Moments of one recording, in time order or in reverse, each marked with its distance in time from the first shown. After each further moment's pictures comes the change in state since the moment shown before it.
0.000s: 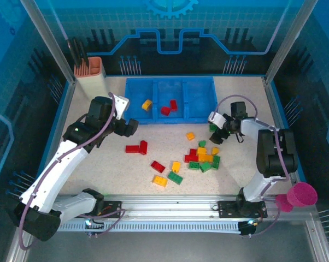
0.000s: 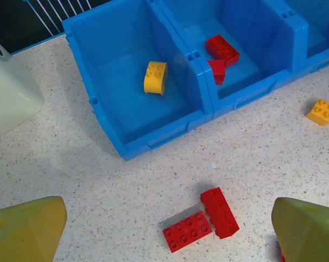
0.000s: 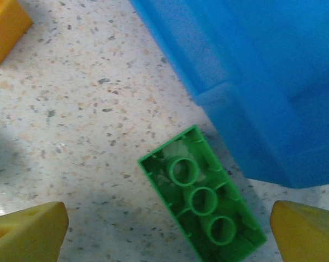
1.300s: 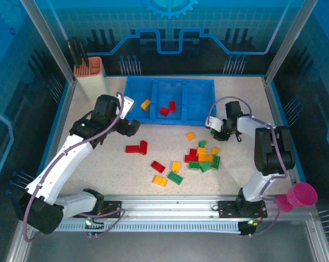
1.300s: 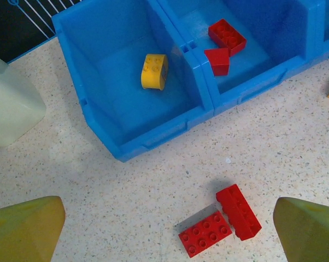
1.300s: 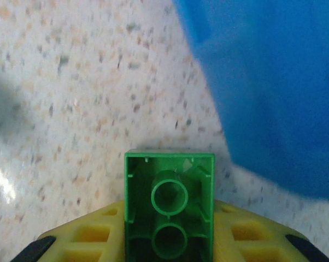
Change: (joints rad) left arm 0.000 0.068 -0.008 0.033 -0.014 0.108; right arm 0.051 0.012 0.034 -0.152 0.166 -0.103
